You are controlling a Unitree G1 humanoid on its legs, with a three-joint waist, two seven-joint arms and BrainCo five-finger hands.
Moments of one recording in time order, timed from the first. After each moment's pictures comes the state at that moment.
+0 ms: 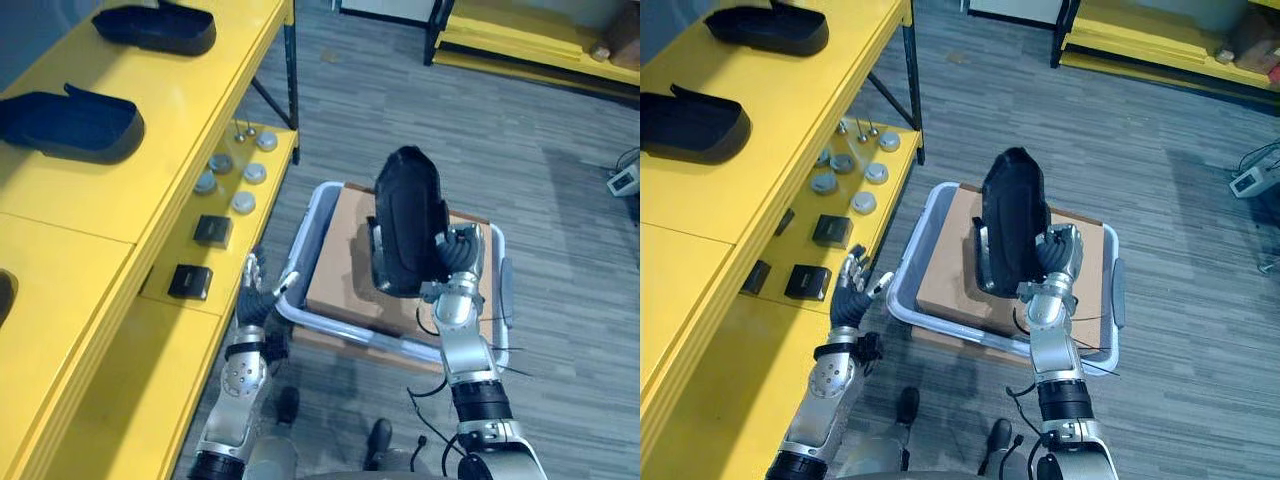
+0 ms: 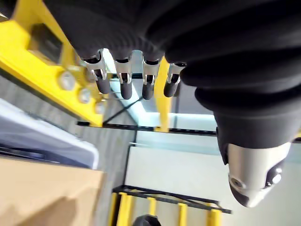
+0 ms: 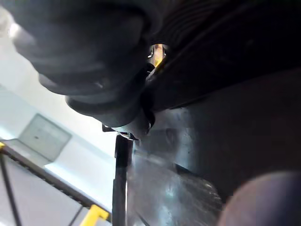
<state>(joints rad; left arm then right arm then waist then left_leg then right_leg) 0.03 0.06 -0.22 -0.13 -0.07 -0.18 0.31 -0.31 -0.01 0.03 0.03 -0.48 0.09 -0.45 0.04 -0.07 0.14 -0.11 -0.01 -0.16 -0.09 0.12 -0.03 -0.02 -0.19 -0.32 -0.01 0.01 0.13</state>
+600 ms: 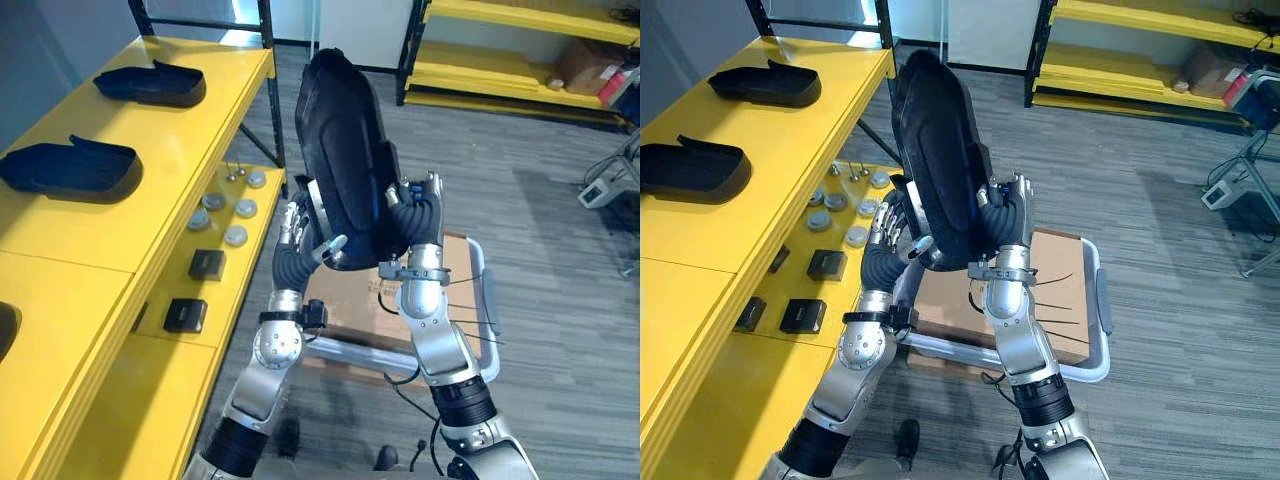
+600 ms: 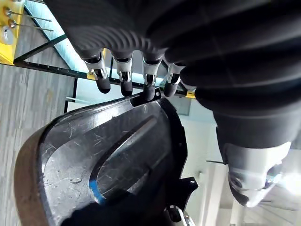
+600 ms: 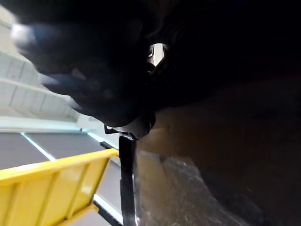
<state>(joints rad) -0.15 0.06 -0.36 -0.11 -0.04 -0.12 0.40 -0.35 0.03 0.25 -0.12 -0.48 0.05 -0.46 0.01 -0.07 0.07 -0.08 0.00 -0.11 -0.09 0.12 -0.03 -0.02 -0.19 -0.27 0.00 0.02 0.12</state>
